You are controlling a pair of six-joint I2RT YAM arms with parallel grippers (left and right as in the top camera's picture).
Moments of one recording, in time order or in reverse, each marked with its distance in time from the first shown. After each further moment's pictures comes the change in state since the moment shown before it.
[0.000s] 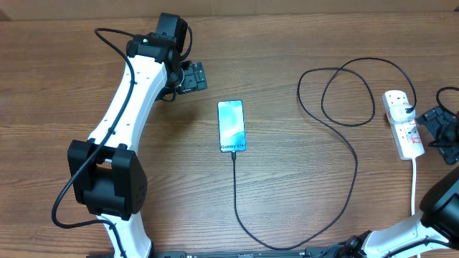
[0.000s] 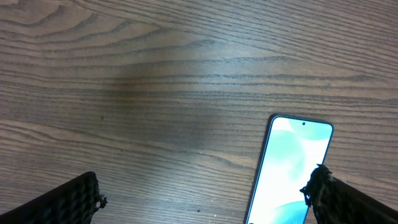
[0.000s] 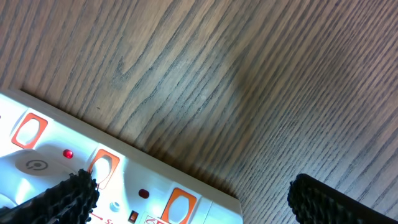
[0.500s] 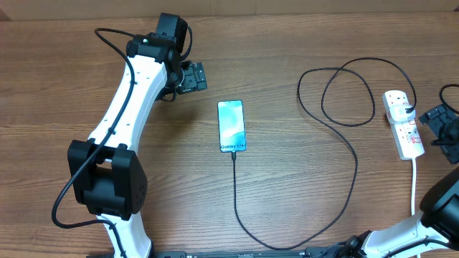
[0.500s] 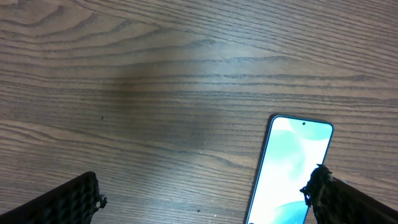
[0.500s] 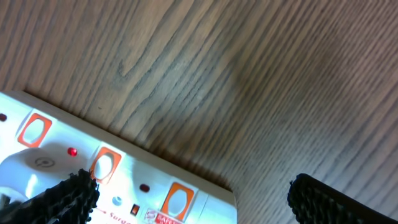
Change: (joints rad) left arm 0.000 0.000 0.000 0.000 0.000 0.000; right arm 0.000 0.000 0.037 -0.046 0.015 0.001
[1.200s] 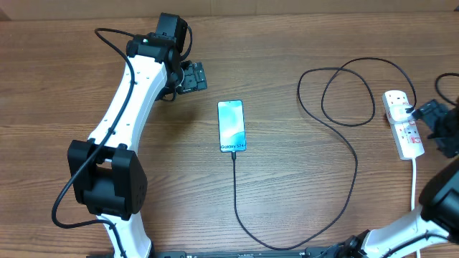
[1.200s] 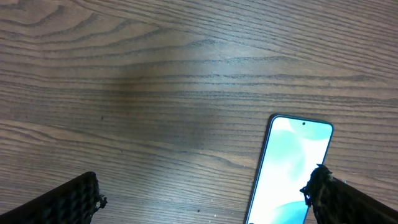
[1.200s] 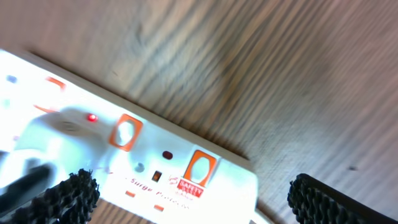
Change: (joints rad) left arm 0.000 0.000 0.000 0.000 0.000 0.000; right arm 0.050 0.042 0.132 -0.201 0.011 0.004
